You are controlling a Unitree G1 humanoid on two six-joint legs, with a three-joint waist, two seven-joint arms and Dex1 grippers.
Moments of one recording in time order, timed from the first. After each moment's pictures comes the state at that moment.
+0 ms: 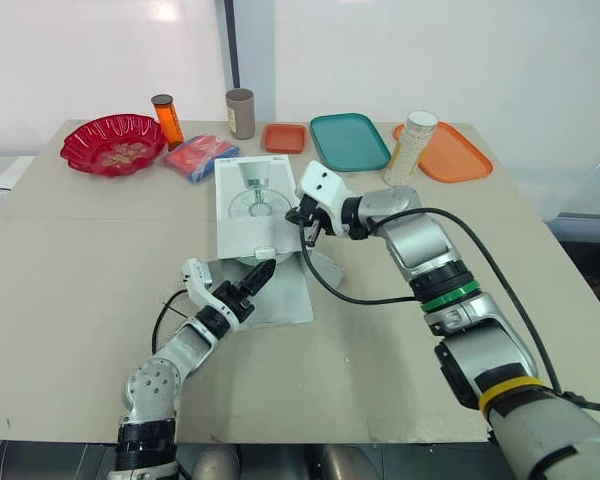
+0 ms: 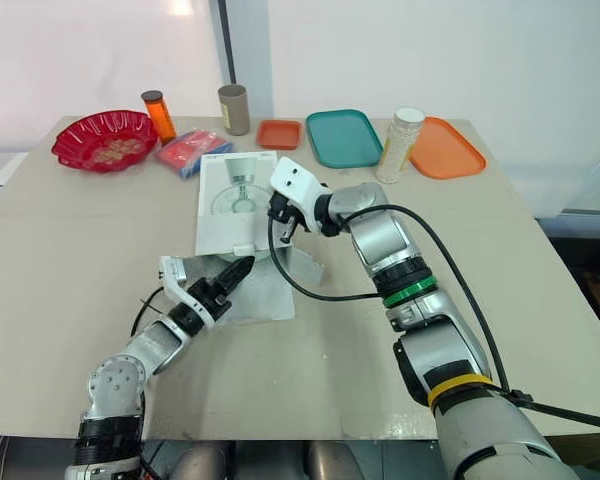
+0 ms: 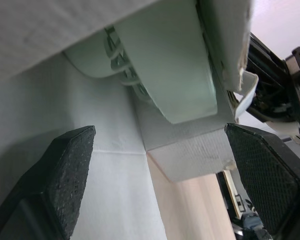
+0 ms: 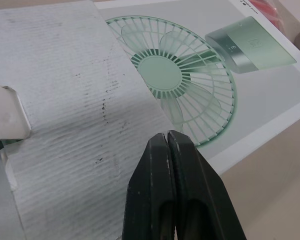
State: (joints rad) left arm -0.20 0.01 0.20 -0.13 -1.07 0.74 -0.16; right arm -1.03 -0.33 0.31 0.42 -0.06 0.43 0.89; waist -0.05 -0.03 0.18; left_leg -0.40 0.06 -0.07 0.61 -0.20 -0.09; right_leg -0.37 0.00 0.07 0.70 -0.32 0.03
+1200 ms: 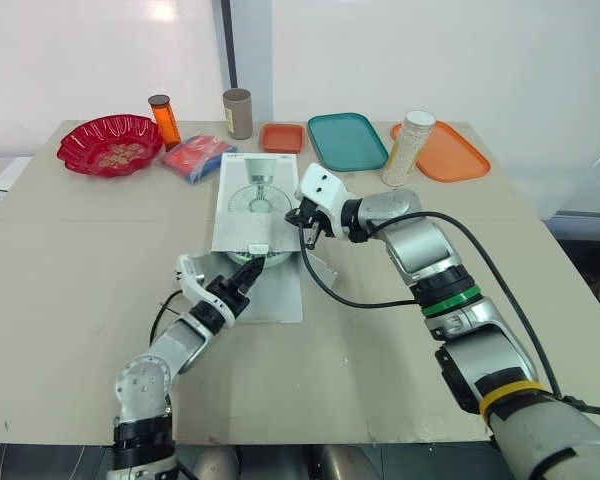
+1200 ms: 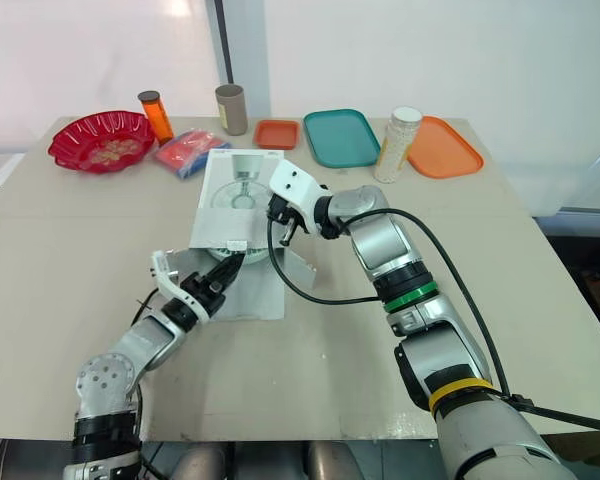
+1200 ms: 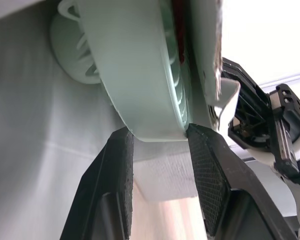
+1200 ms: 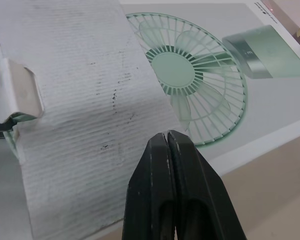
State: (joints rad) left arm -0.19 0.00 0.28 -0.18 -1.26 0.83 -0.02; right arm -1.00 -0.33 0.31 0.37 -0.06 0.45 0.89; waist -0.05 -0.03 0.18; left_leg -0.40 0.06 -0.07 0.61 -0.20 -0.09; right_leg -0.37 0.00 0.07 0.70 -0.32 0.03
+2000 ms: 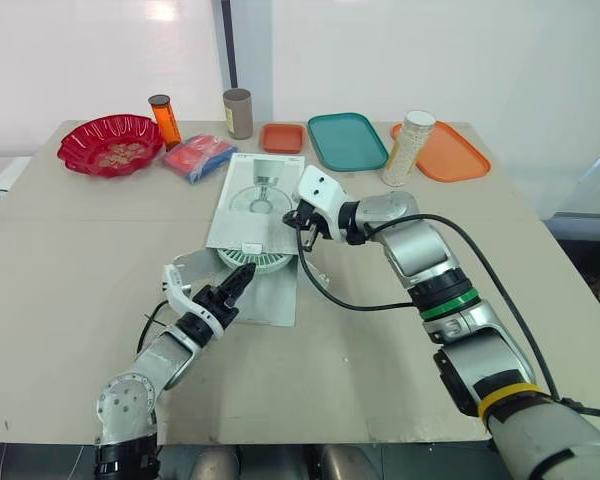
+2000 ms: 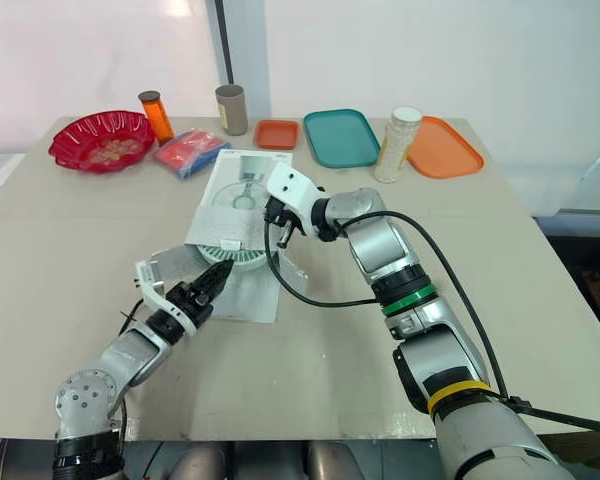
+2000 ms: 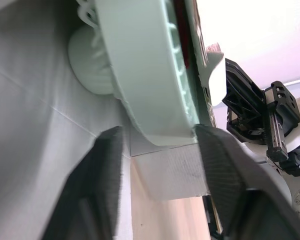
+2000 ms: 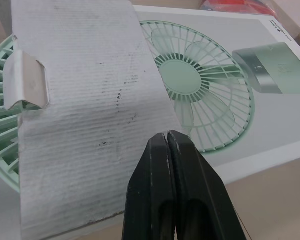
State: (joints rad) left arm -0.11 0.05 0.27 -0.25 -1.31 0.80 0.00; right arm -0.99 -0.32 0.31 0.34 -0.06 0.46 0.87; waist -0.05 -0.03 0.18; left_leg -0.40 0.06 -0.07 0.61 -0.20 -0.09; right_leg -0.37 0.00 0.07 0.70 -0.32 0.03
